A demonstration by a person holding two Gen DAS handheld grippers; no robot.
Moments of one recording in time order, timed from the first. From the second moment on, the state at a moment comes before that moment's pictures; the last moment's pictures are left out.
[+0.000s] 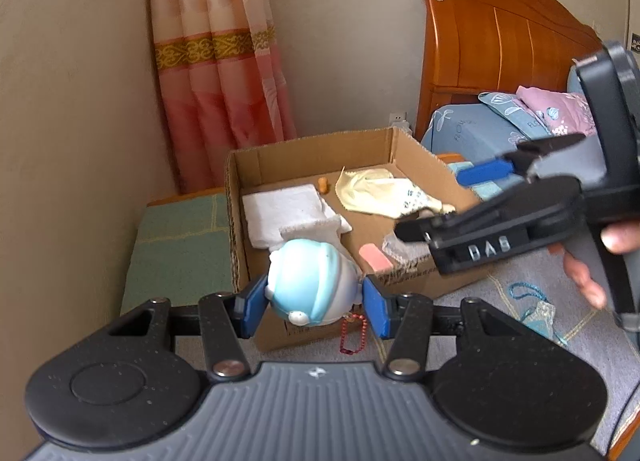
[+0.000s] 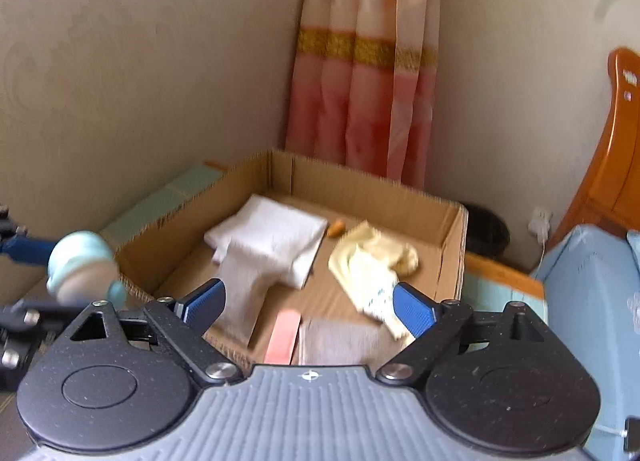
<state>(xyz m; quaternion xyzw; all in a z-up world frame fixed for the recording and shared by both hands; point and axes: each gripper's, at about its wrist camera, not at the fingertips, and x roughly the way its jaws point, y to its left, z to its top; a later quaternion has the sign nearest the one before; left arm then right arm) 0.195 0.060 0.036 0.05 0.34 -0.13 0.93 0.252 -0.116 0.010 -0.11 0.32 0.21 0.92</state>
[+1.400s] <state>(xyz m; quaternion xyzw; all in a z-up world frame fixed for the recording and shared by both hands) 0.222 0.028 0.068 0.05 0.32 -0.10 0.94 0.191 -0.162 0.016 -0.06 0.37 0.12 0.92</state>
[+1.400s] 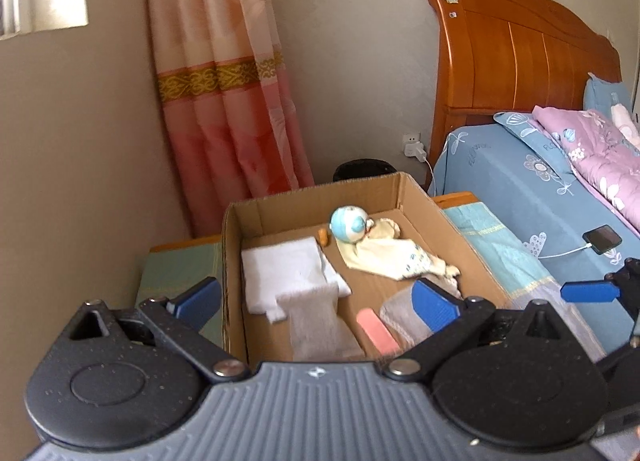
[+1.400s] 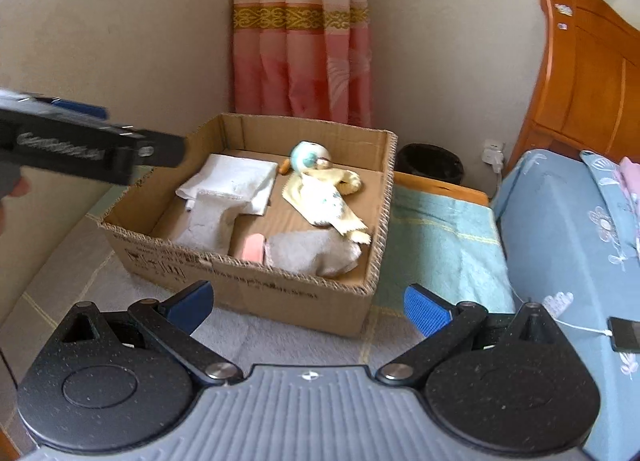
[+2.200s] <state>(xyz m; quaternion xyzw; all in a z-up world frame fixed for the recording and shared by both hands) 0.132 0.006 -0.008 0.06 0.36 -0.12 0.92 0.130 -0.223 -0.057 -0.06 0.42 0.09 0.90</state>
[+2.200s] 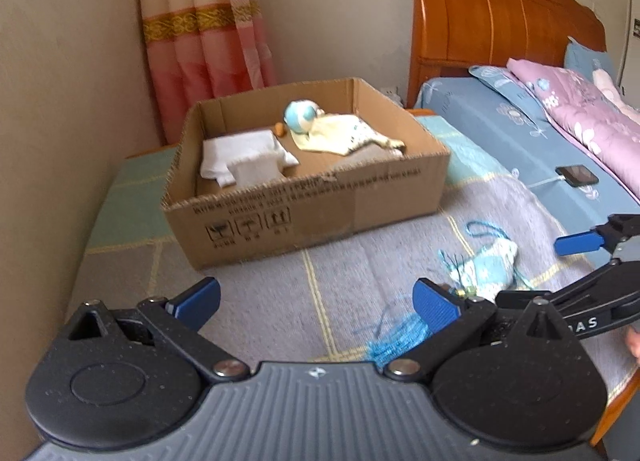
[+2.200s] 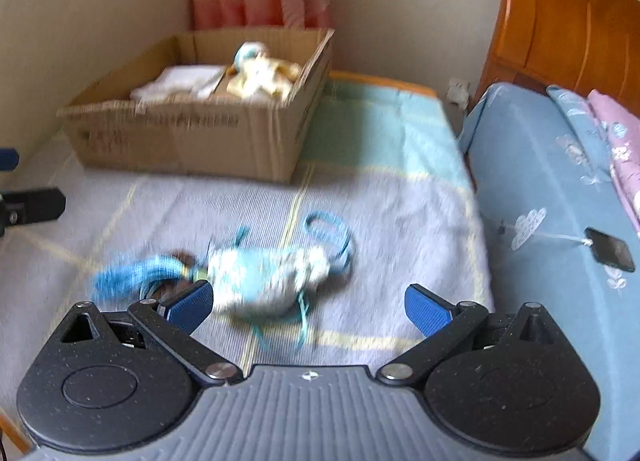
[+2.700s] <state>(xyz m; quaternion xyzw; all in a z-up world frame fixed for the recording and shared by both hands) 0.130 -0.005 -0.019 0.06 0.37 -0.15 0.92 0.124 -0.220 -0.070 -0.11 0.42 0.13 0.89</state>
